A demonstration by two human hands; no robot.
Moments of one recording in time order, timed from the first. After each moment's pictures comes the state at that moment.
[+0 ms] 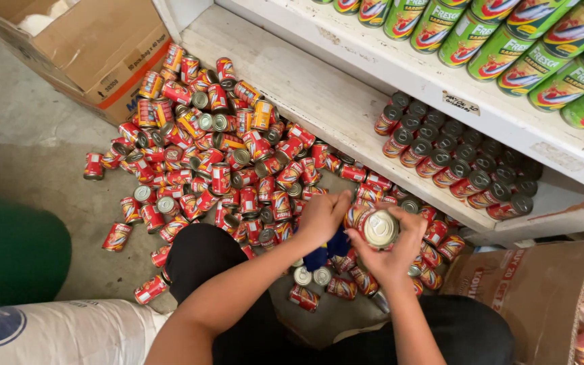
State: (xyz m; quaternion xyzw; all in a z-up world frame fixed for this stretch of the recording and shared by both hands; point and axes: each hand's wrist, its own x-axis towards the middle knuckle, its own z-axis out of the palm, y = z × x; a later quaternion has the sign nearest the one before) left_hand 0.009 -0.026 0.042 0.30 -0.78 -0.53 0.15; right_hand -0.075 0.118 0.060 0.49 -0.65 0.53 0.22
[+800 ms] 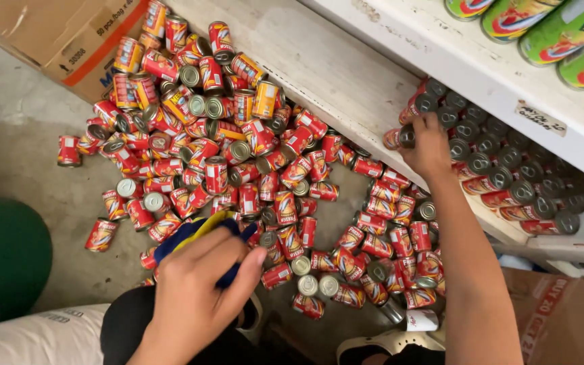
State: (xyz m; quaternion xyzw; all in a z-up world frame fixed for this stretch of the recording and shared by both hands) left_hand 0.144 -0.097 0.183 0.30 -0.87 -0.29 0.26; right_hand -0.323 -0.033 -0.055 0.52 -0.83 0.18 0.06
